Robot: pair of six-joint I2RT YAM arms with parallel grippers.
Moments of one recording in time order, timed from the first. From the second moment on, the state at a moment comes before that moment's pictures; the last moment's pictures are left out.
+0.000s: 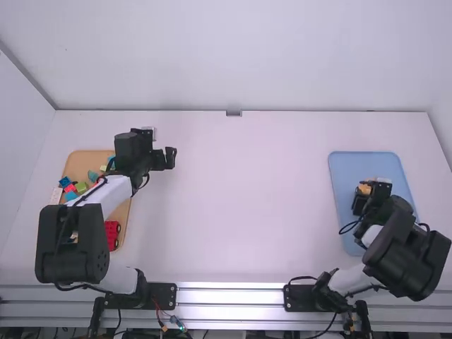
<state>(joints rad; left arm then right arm) 0.10 1.57 0.80 0.10 0.28 -0.06 -0.68 1.65 0.35 0.74 -0.32 -0.36</state>
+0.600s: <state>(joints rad) 0.10 1.57 0.81 0.10 0.31 -0.05 -0.66 1.48 0.37 0.41 -0.31 -0.29</state>
